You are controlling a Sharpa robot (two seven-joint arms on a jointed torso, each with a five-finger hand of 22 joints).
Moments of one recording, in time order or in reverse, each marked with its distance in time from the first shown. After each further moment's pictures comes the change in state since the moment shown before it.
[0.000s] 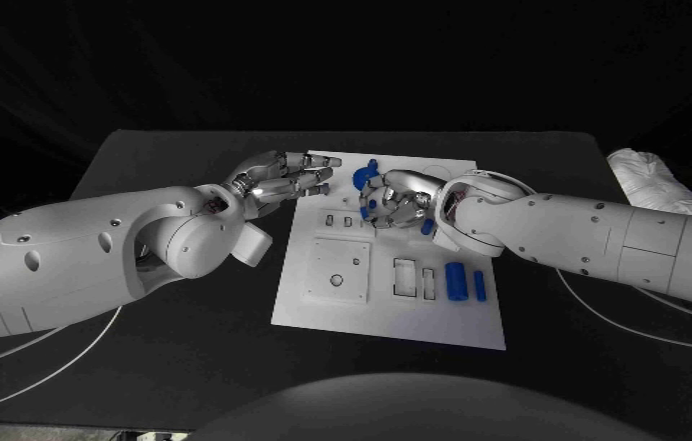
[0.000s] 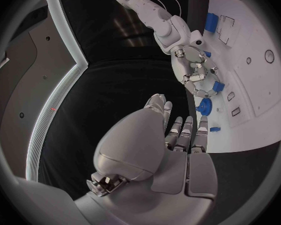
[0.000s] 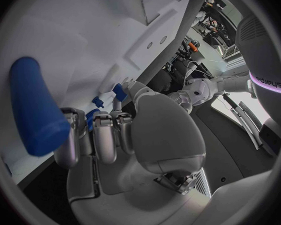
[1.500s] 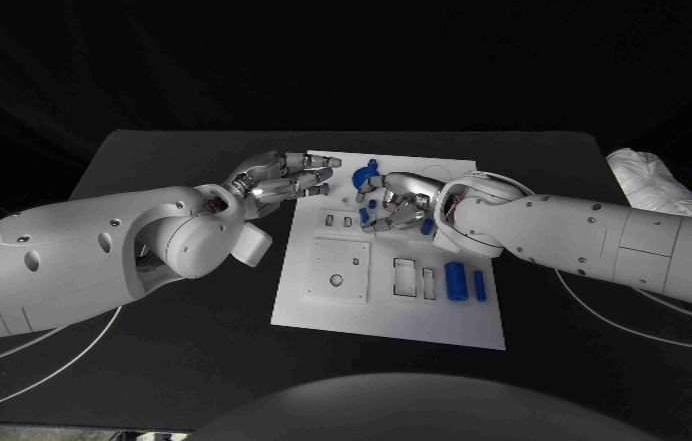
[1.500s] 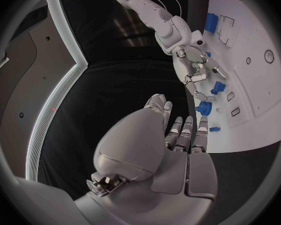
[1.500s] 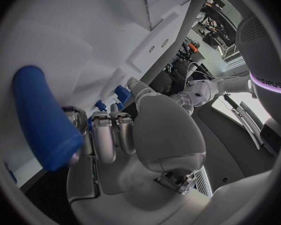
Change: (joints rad) left arm 0.000 0.000 0.000 -0.001 0.000 0.001 -0.003; left_hand 0.000 0.000 0.003 0.003 0.000 0.000 0.000 0.000 0.000 0.000 0.000 0.000 0.000 0.000 0.000 0.000 0.000 0.000 0.000 0.000 0.000 0.000; right arm -0.007 0.007 0.001 -0.017 -0.002 0.016 0.004; right_hand -0.050 -0.008 -0.064 -0.040 -0.387 -0.202 0.020 -0.103 -0.127 -0.001 0.021 0.000 0.000 0.004 0.018 0.000 0.000 0.016 -0.031 0.023 -0.038 0.000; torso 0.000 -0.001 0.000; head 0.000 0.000
